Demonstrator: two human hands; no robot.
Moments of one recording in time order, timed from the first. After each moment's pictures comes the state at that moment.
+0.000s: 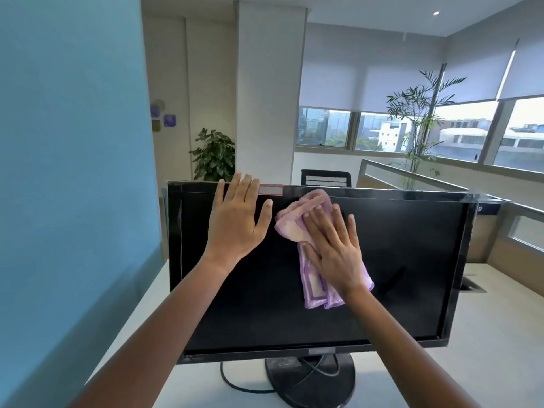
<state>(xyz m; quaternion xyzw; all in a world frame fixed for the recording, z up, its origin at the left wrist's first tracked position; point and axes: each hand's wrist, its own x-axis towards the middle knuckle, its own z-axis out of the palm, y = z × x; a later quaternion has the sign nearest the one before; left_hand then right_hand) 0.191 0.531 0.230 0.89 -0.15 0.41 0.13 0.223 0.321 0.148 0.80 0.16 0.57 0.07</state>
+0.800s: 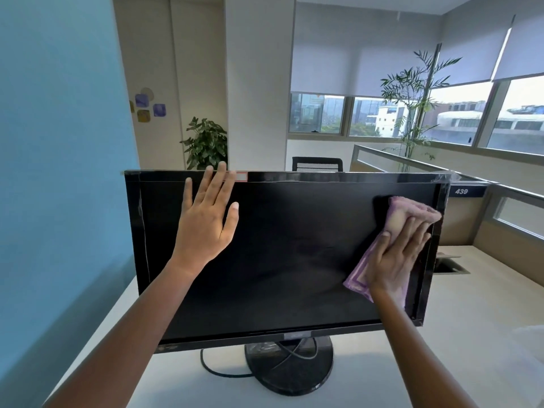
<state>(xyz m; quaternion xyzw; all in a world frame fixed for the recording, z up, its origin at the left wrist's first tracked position) 0.195 0.521 0.204 0.87 -0.18 0.44 0.12 0.205 0.206 0.117 0.76 -0.15 0.56 -0.30</state>
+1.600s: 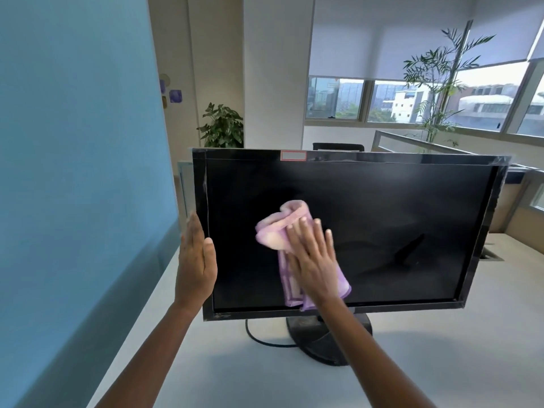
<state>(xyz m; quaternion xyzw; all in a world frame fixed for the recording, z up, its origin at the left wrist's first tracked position) 0.169 0.620 0.100 0.84 -0.10 0.35 0.40 0.195 0.401 0.071 0.86 0.12 0.50 0.00</state>
